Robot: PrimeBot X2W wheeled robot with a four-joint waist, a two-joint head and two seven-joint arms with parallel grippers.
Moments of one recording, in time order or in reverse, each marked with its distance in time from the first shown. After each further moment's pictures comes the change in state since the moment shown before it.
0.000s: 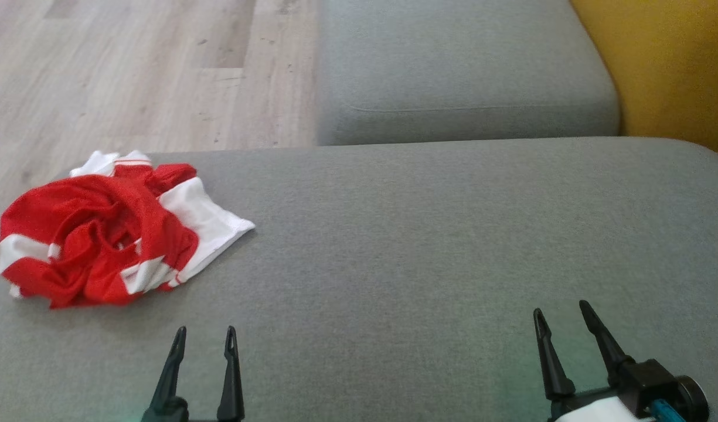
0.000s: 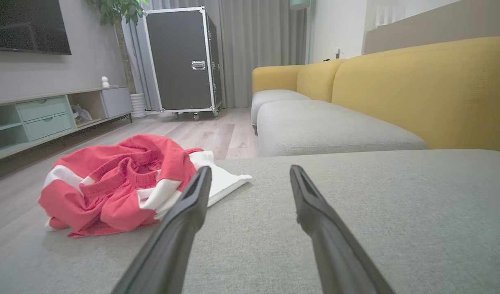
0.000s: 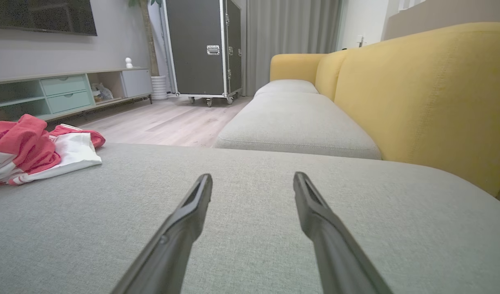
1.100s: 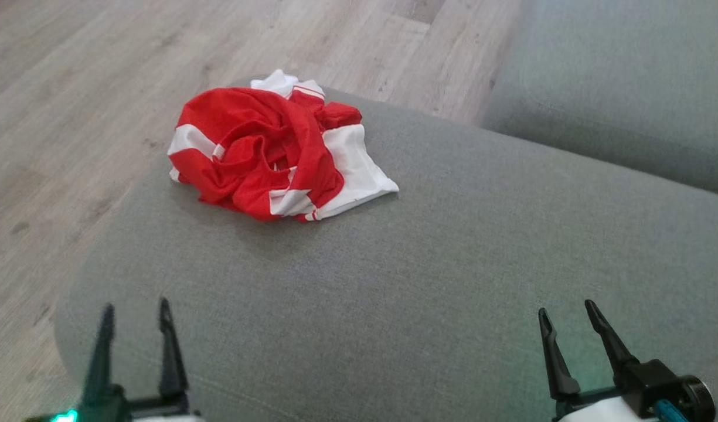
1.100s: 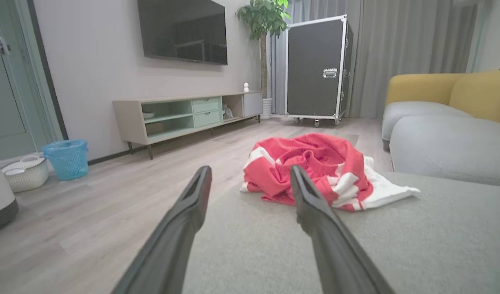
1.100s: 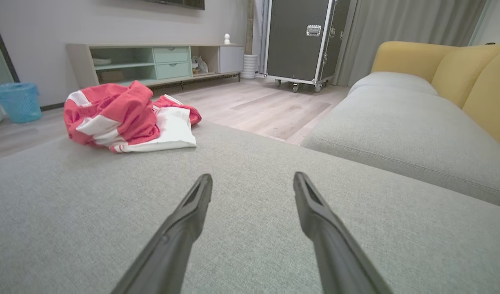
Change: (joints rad) left arm 0.000 0.011 0.139 -0.116 0.014 0.026 0.000; right arm 0.006 0.000 -0.017 -0.002 -0.017 0.000 -0.002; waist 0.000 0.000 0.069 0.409
